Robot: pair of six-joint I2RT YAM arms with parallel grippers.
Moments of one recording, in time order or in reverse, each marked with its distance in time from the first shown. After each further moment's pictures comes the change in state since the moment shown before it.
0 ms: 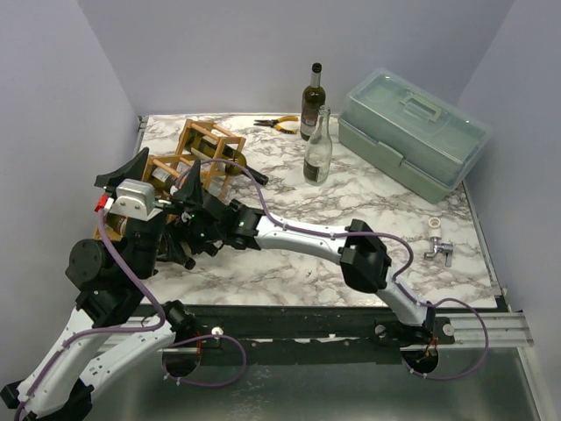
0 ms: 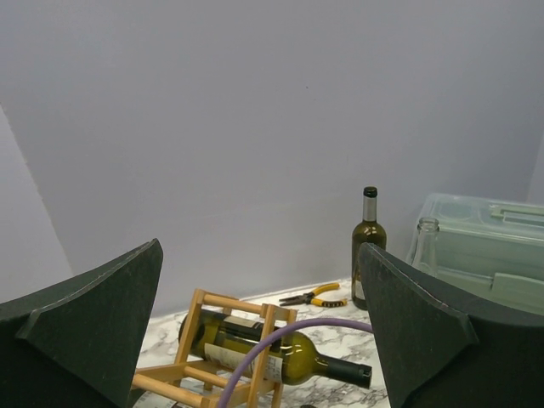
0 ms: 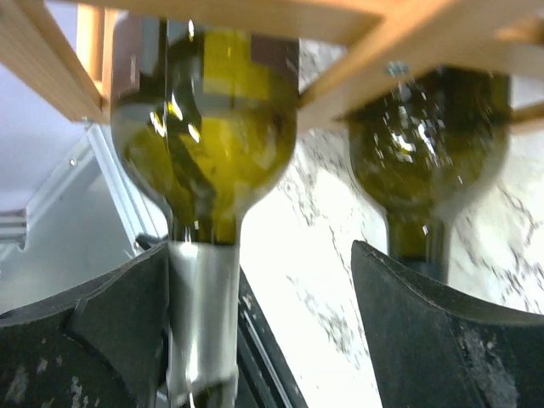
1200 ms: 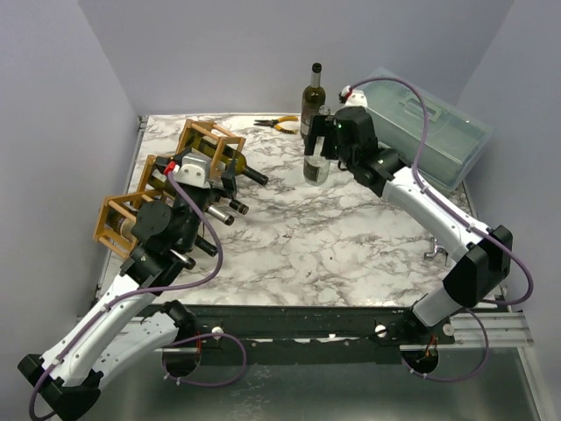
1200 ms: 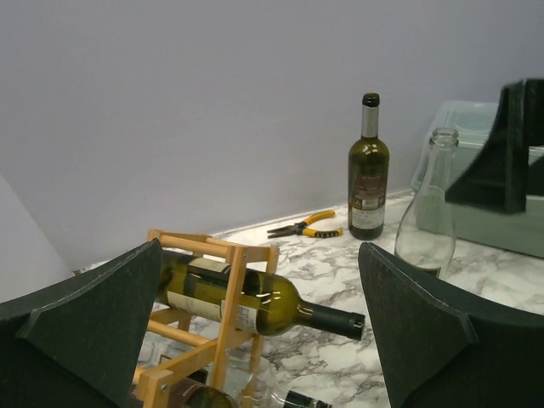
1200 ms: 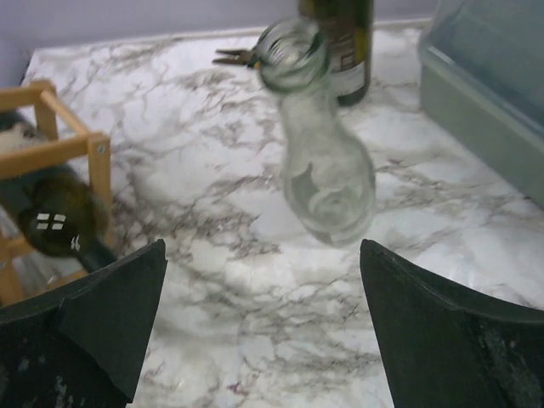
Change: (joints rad) left arm 0.069 0.187 -0.121 0.089 0.008 -0.080; right arm -0.570 -0.762 -0.610 -0.032 0.468 -0.097
